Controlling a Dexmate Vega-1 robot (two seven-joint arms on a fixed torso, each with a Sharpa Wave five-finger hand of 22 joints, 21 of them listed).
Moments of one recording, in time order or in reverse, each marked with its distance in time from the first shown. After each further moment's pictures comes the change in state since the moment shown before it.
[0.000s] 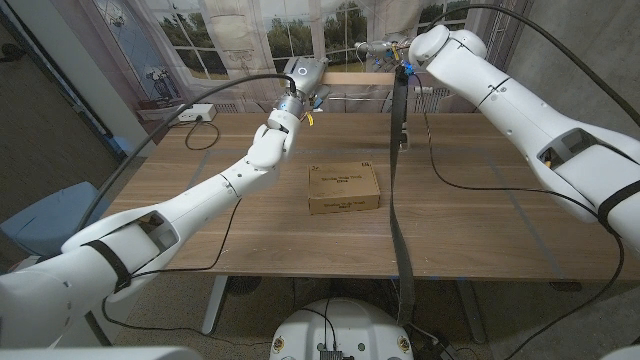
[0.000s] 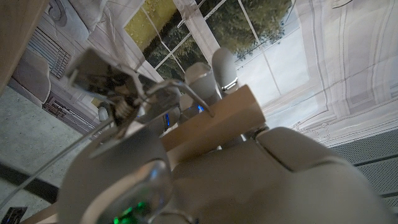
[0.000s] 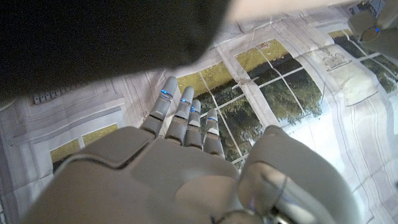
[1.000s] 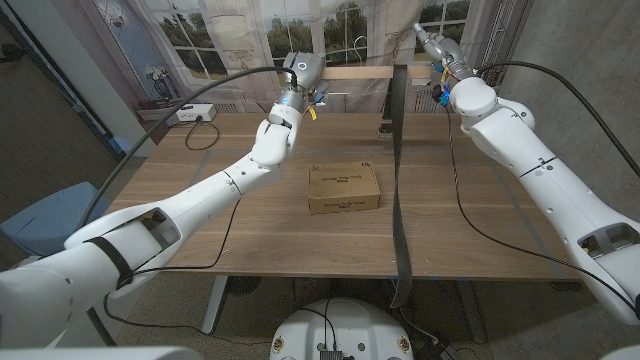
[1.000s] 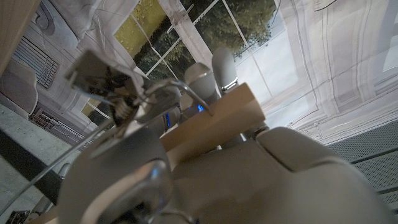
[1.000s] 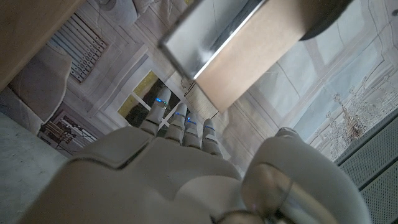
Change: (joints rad) left arm -0.013 -0.008 0.015 -0.030 0.039 0.089 -0.079; left_hand -0.003 0.002 0.000 0.000 -0.001 -0.003 -0.003 0.010 -0.007 -0.003 0.002 0.000 -0.001 -0.002 0.002 0.000 -0.005 0.000 0.000 0.000 -0.004; right arm -0.467 -0.102 0.339 -0.263 0.210 0.290 -0.505; right_hand -0.021 -0.059 -0.050 -0.048 0.015 -0.120 0.014 0.012 -0.017 -0.156 -0.009 0.008 -0.051 -0.188 0.011 -0.056 -0.064 -0.119 0.027 -0.143 0.000
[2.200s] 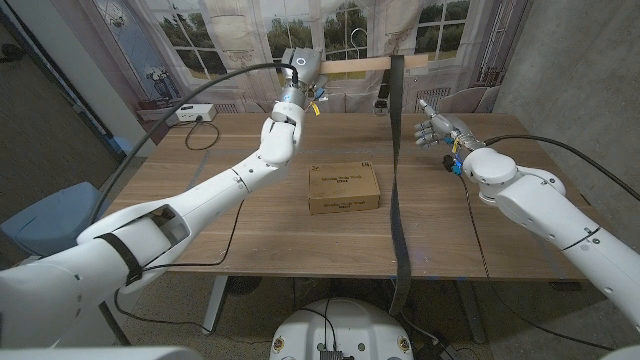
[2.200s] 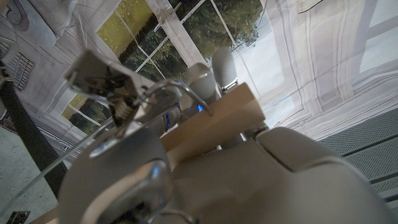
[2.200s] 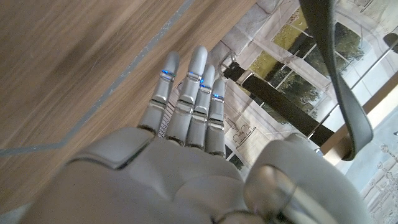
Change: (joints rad) left arm -0.022 -0.045 0.012 0.036 0.006 0.073 0.011; left_hand 0.001 0.000 0.000 0.000 0.000 -0.005 -0.005 0.017 -0.007 0.004 -0.005 0.000 0.002 0.000 0.000 0.008 -0.002 0.000 0.000 0.000 0.002; right arm -0.412 -0.181 0.118 -0.212 0.212 -0.041 -0.006; right_hand -0.040 -0.032 -0.146 -0.030 0.096 0.540 0.105 0.137 0.070 0.629 0.006 0.380 0.150 0.711 -0.107 0.406 0.182 0.561 -0.053 0.031 0.016
